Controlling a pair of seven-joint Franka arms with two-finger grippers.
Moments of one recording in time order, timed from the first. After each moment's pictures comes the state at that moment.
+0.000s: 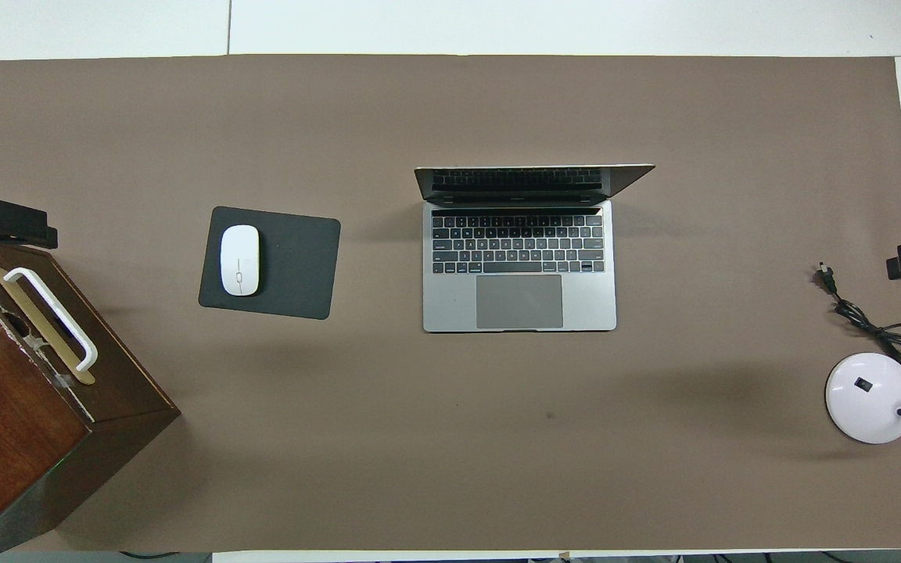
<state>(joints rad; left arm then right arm) 0.03 -0.03 -0.02 -1.66 -0.02 1.66 -0.02 -0.05 -0.07 -0.10 -1.68 -0.03 1.56 -0.11</state>
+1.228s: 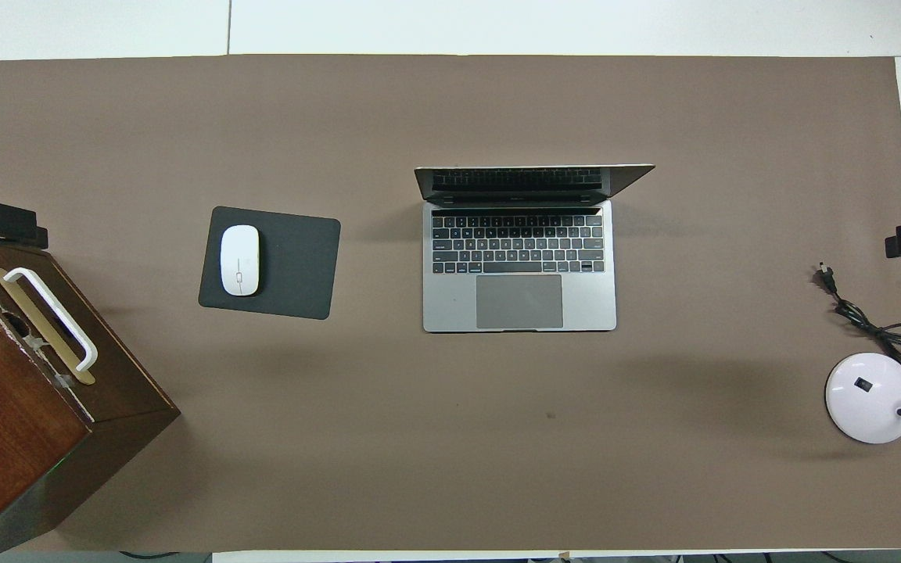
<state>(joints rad) 0.04 -0.04 -0.01 -1.66 -0.02 1.66 -0.02 -0.05 -0.07 -0.10 -1.71 -0.03 1.69 -0.11</state>
